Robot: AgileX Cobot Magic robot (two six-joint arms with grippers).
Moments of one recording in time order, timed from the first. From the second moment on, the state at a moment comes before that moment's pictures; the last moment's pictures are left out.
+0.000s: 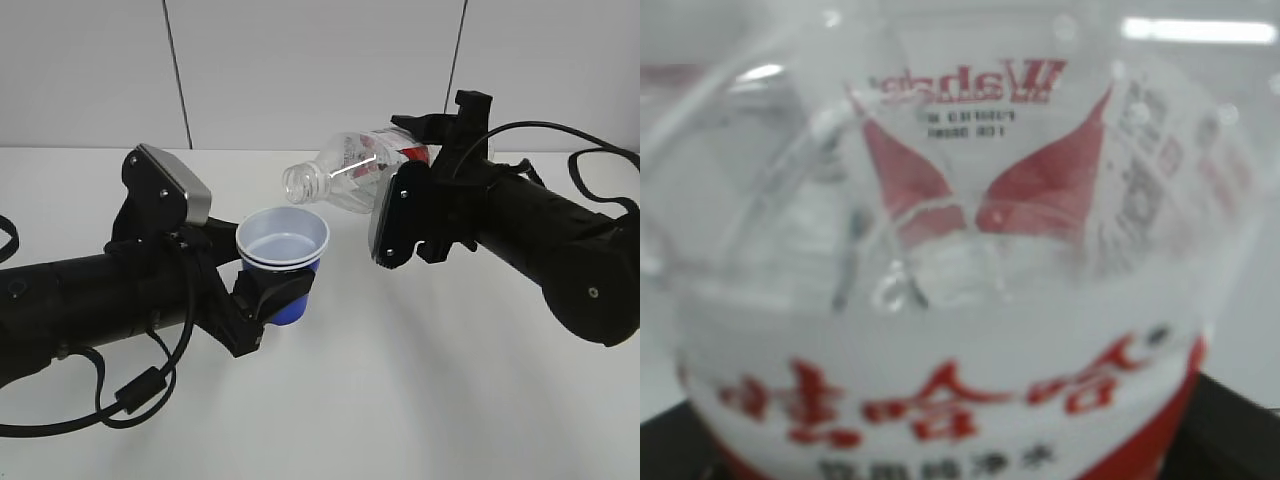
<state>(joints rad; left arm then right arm) -0.60 1.73 -0.57 0.43 -0.79 -0.24 0.46 1.77 -0.75 0.06 -0.80 -1.47</state>
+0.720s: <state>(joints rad) -0.60 1.73 -0.57 0.47 -0.79 -0.24 0.46 1.77 -0.75 0.06 -0.82 -1.57</state>
